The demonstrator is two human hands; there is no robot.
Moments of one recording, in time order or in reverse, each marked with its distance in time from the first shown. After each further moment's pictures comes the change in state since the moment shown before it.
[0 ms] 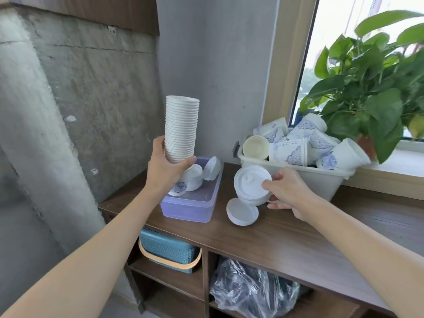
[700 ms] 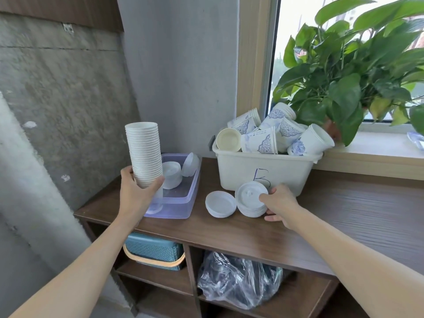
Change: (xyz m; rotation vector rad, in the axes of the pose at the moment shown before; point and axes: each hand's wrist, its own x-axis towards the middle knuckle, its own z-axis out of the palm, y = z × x) left_hand -0.031 -0.053 0.007 0.066 0.053 -0.107; right_hand 0.019 0.080 -0.019 -0.007 0.103 0.182
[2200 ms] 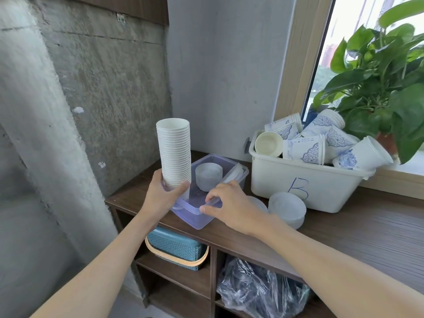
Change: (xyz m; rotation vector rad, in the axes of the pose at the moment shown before) left_hand -0.004 -0.013 -0.027 -0.049 -0.174 -0.142; right_hand -0.059 -0.061 0.127 -0.538 -0.365 -0.962
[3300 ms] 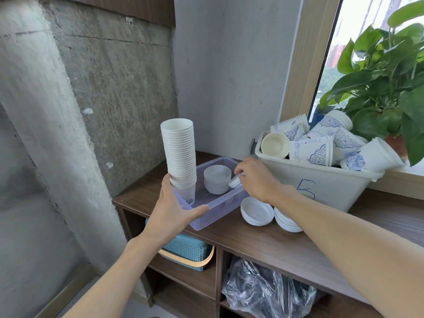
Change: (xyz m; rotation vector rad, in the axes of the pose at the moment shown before) left_hand -0.042 0.007 -0.002 0.256 -0.083 0.093; right_hand 0.043 0.037 -0.044 -0.279 0.124 0.072
